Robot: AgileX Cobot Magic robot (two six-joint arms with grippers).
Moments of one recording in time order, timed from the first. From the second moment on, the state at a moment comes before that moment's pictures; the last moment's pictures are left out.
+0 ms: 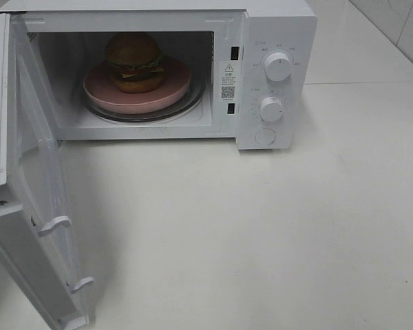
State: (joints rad) left arm -0.05 1.48 -0.13 0.31 -1.07 -0.24; right arm 0.06 0.00 -0.51 -0.18 1.01 0.16
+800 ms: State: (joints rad) left arm -0.16 1.63 -0.27 0.33 -1.12 -0.26; right arm 0.06 0.00 -0.51 -0.18 1.01 0.16
